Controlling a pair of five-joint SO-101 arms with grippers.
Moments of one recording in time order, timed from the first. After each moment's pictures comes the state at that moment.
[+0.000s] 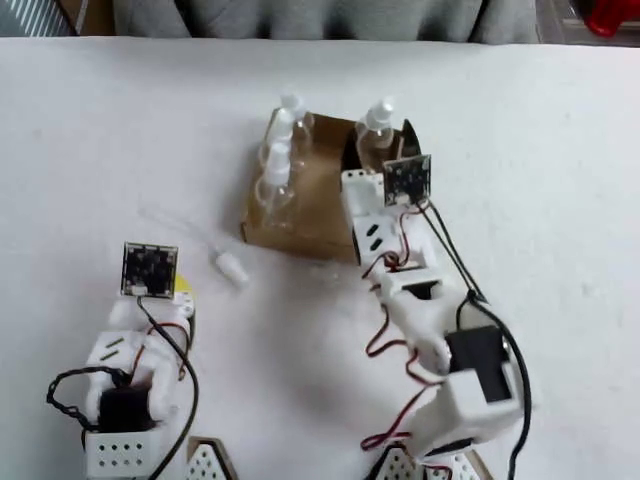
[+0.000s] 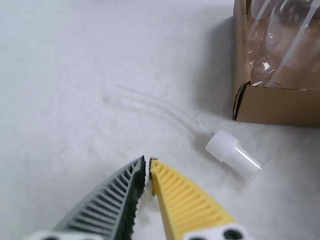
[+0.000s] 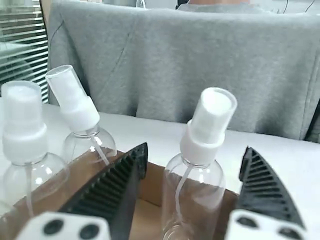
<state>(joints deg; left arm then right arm) -8.2 -104.2 97.1 52.9 -5.4 -16.4 5.0 54.3 -49.7 3.5</state>
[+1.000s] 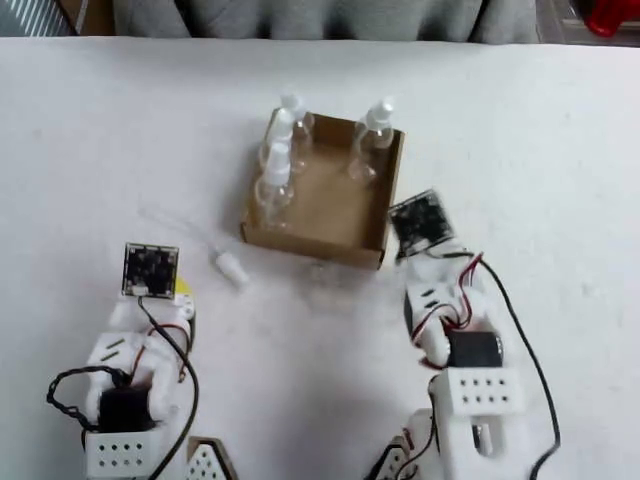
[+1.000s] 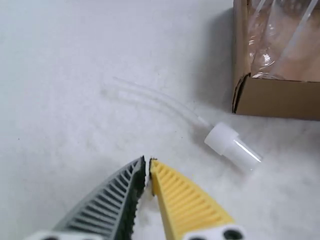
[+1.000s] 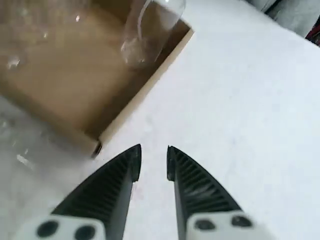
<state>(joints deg) -8.2 -104.2 97.1 54.5 -5.4 -6.8 -64.5 71.7 39.0 28.7</state>
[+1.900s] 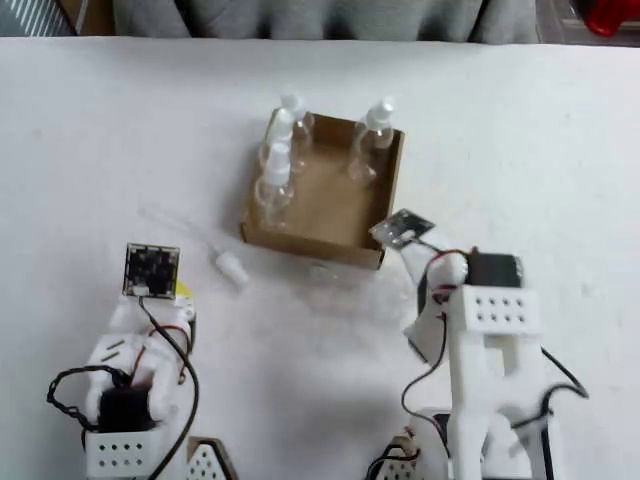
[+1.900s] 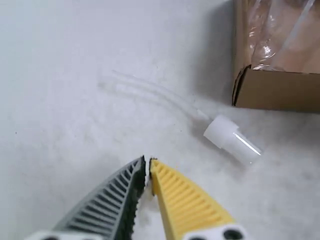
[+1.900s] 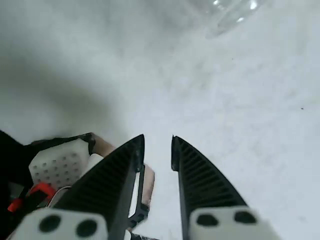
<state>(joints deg) -8.2 -104.2 97.1 56.0 -5.4 -4.2 -35.0 44.8 92.2 39.8</state>
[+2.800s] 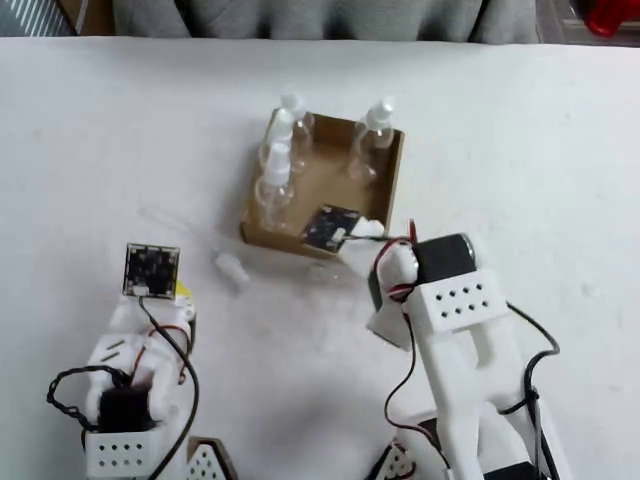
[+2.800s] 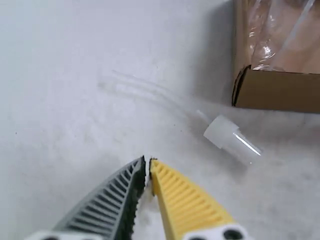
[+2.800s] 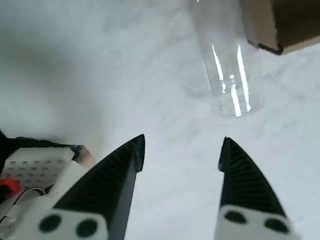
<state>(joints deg) -8.2 -104.2 97.1 56.0 -5.4 -20.1 -33.3 33.4 92.5 47.1</state>
